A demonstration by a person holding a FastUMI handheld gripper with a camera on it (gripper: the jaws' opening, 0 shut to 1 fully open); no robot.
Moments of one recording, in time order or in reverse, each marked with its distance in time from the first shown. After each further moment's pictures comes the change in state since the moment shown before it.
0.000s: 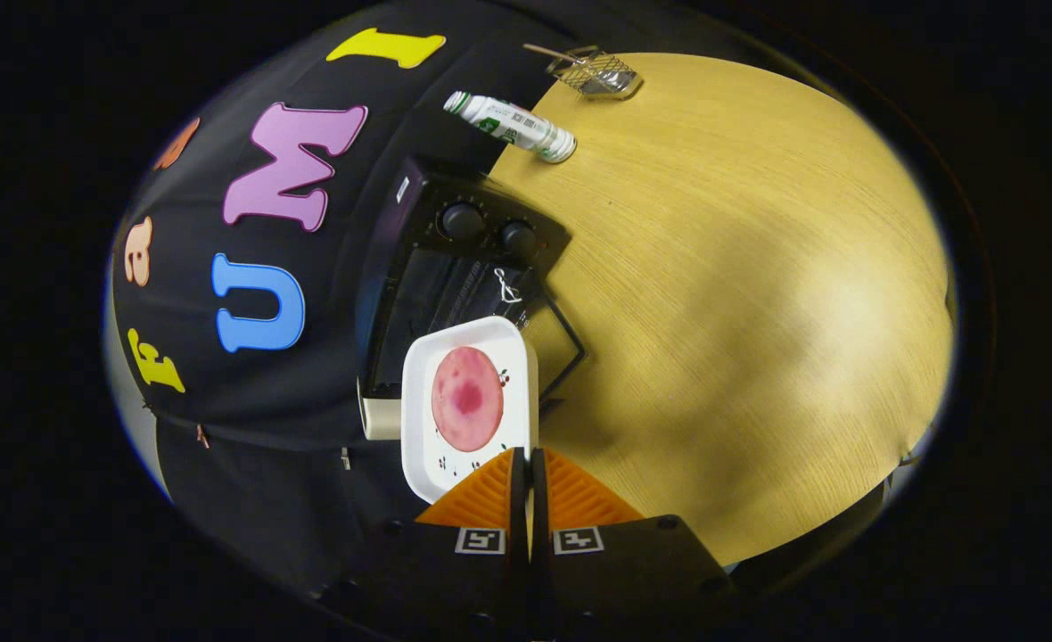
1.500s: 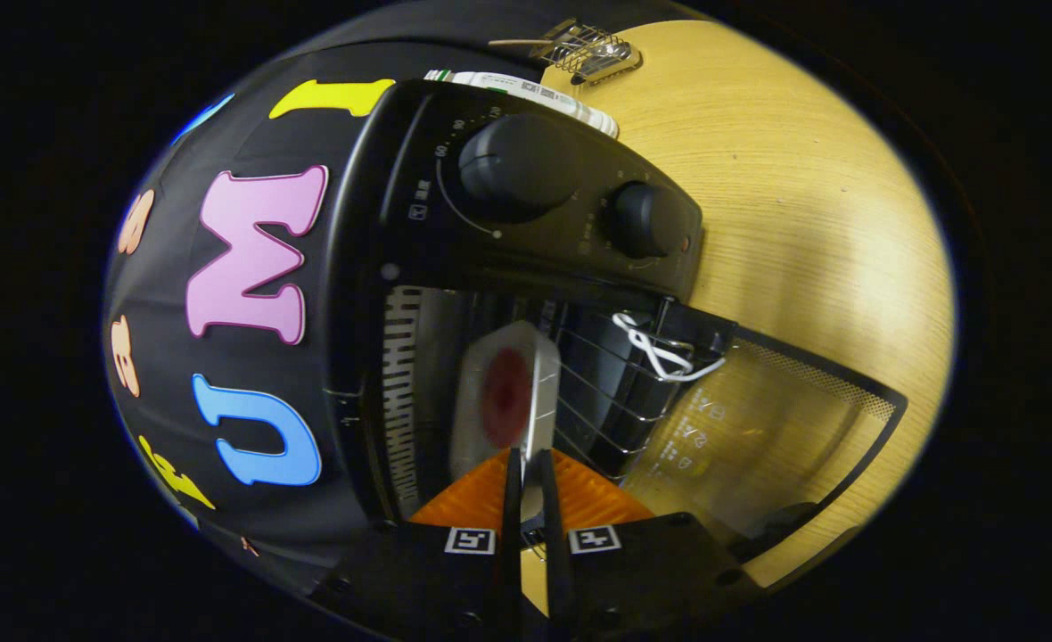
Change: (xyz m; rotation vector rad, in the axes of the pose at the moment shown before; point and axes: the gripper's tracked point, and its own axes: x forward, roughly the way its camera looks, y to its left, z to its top) arm 0.179 0.105 0.079 0.285 -0.335 0.147
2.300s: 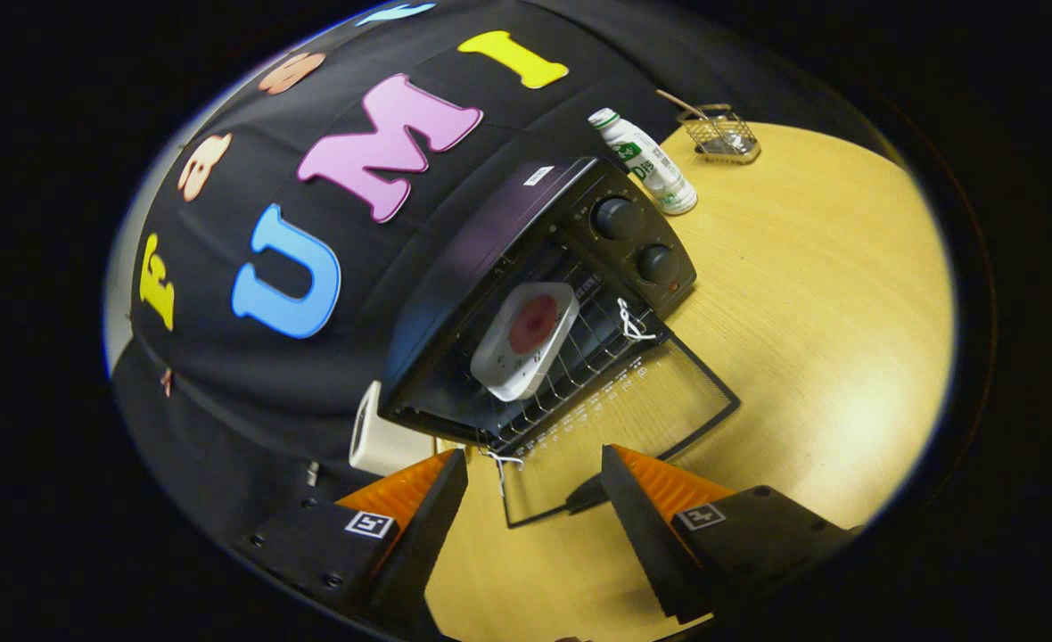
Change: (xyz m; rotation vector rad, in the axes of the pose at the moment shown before) arm -0.134 -0.037 -0.043 -0.619 0.038 0.005
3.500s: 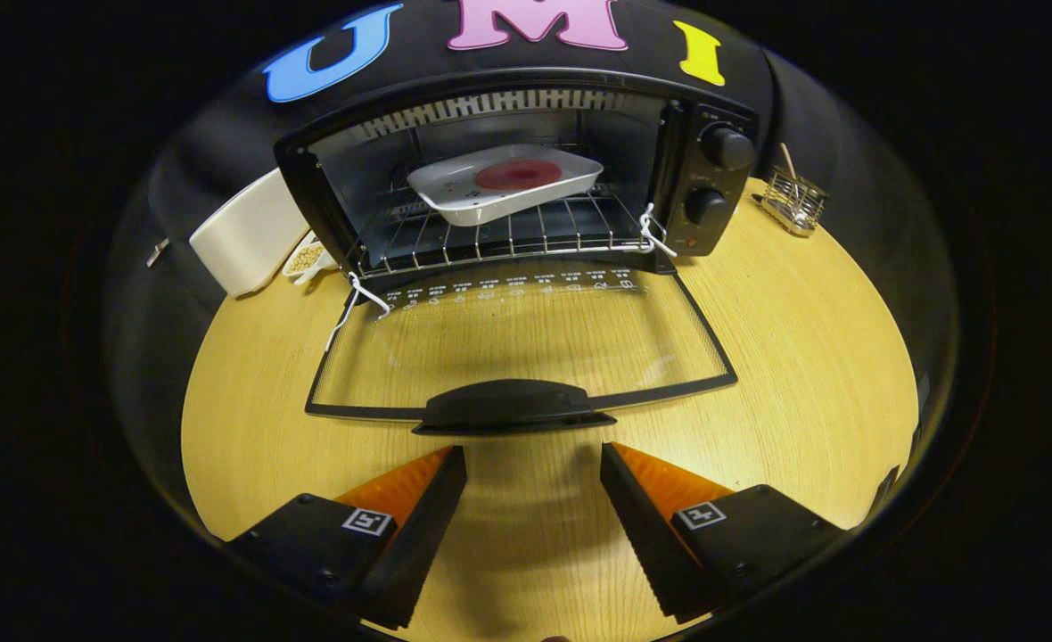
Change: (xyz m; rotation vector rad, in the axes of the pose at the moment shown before) arm 0.055 -0.073 -0.085 -0.611 0.213 -0.373
